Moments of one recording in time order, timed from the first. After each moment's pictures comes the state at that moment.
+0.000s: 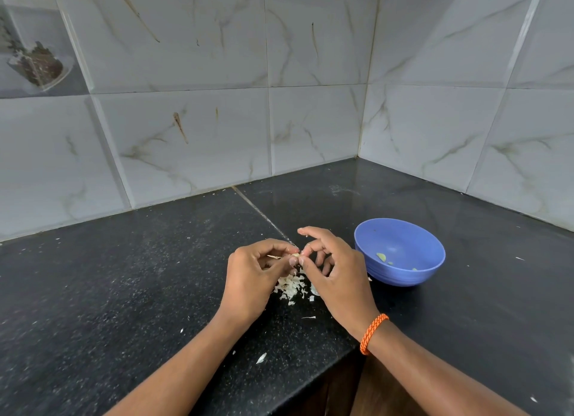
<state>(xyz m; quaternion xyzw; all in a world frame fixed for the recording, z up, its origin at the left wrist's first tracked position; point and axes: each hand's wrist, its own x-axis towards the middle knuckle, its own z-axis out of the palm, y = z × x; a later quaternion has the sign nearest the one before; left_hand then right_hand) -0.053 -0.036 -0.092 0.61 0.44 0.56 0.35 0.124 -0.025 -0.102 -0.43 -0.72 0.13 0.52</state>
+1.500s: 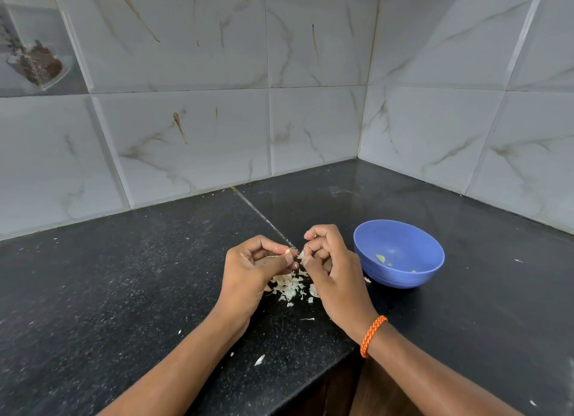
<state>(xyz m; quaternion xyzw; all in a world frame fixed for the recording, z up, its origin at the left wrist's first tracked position) -0.052 -0.039 -0.089 0.52 0.38 0.61 0.46 0.122 -0.032 -0.098 -0.42 -0.71 0.19 0.53</state>
